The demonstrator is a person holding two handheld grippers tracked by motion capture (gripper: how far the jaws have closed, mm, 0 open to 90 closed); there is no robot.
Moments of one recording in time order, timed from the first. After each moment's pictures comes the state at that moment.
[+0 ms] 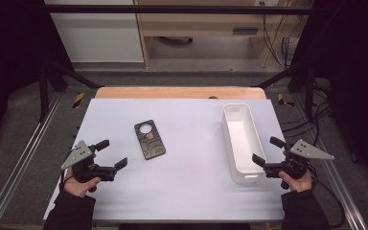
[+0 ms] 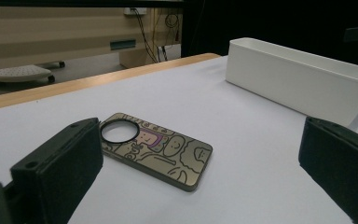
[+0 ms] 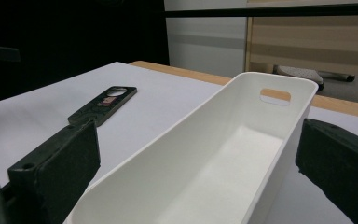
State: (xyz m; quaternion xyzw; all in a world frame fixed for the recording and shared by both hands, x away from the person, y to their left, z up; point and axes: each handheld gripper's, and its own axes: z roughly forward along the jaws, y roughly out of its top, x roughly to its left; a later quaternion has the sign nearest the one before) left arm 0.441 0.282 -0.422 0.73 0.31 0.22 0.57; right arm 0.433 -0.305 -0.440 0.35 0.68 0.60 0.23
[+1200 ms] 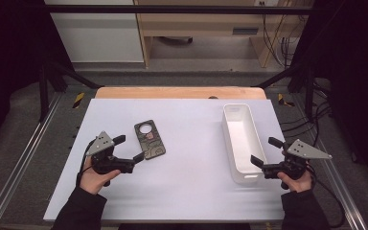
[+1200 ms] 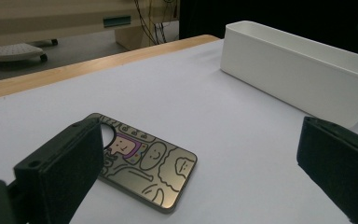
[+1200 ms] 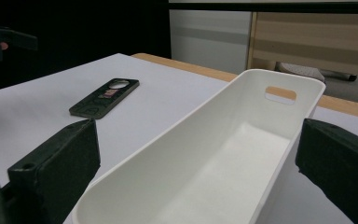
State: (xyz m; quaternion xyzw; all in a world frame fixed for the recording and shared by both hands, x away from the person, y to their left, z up) left arm 0.461 0.229 -0.408 0.76 0.32 0.20 0.53; right arm 0.432 -0.301 -0.437 0.34 0.69 0.59 0.24
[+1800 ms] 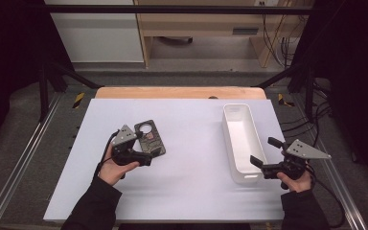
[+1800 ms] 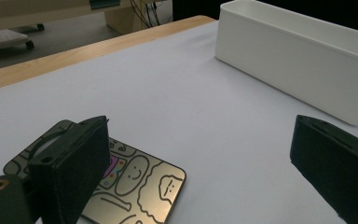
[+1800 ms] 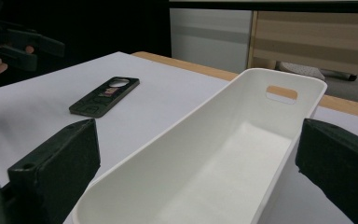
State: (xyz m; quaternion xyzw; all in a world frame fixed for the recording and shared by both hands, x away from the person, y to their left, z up) left arm 0.490 0.184 -0.416 0.79 0.32 0.19 0.49; right arm 0.432 -0.300 -0.437 0.34 0.69 0.59 0.24
